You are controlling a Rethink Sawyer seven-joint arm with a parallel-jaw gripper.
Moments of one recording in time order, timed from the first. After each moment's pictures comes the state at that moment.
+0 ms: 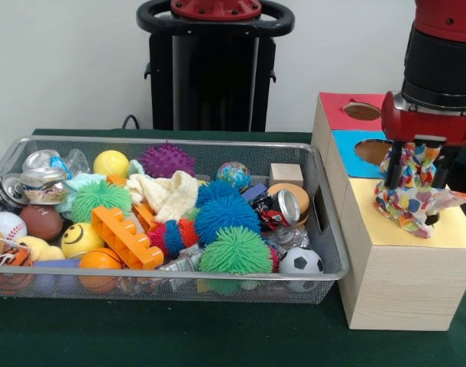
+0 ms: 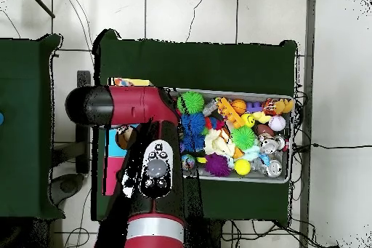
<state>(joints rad) 0.12 -0.53 -0.10 1.34 0.10 0.71 1.88</state>
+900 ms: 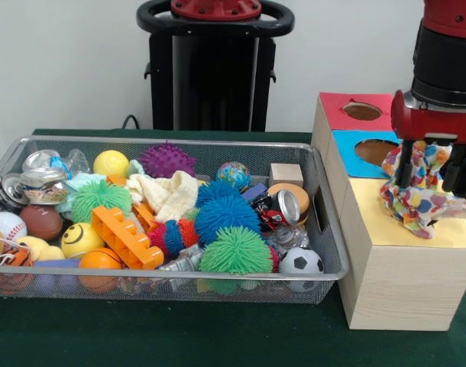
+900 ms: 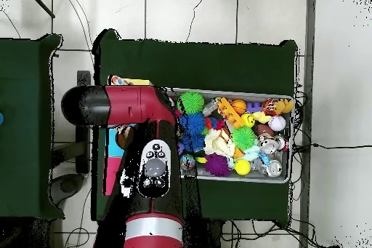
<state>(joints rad) 0.12 -0.54 -0.08 1.34 0.10 0.71 1.88</state>
